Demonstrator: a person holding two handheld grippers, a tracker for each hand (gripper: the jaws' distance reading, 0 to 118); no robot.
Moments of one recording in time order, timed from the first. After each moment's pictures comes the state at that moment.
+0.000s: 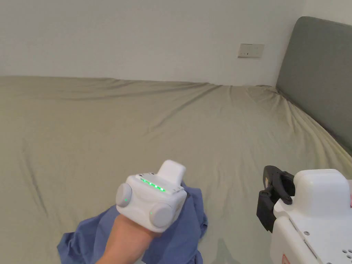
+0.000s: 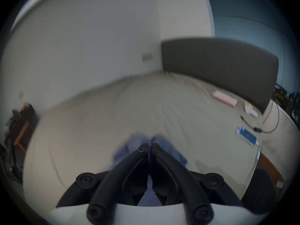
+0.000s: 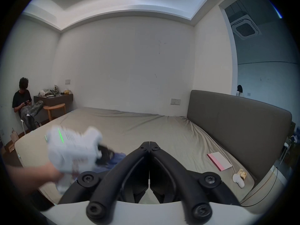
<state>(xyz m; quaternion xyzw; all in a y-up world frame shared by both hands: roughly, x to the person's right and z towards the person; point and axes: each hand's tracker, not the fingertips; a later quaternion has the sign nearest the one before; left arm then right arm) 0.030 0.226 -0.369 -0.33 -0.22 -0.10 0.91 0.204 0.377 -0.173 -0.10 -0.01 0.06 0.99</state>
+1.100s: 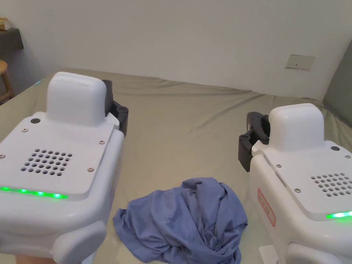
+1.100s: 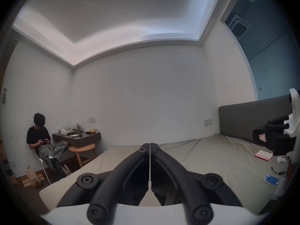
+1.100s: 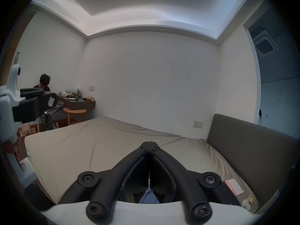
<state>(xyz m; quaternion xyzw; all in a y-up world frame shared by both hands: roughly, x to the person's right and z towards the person) -0.146 0.444 -0.143 0.05 0.07 -0.05 0.99 0.084 0.442 -0.167 -0.01 0.10 0.12 0.99</state>
